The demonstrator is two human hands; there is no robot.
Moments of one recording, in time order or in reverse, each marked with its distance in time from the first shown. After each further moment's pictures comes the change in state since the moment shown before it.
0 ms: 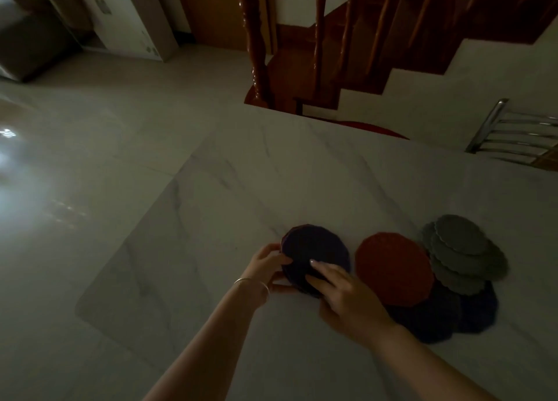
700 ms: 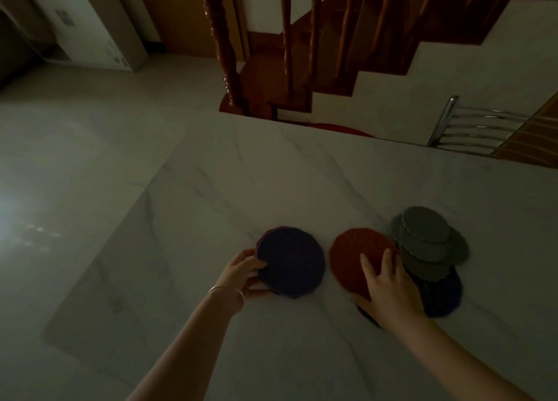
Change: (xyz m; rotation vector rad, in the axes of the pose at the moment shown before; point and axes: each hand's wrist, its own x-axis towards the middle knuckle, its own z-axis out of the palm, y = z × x) left_hand 0.015 -0.010 -0.008 0.004 0.017 -0.017; right_hand -0.047 0.071 -0.020 -0.436 -0.281 0.678
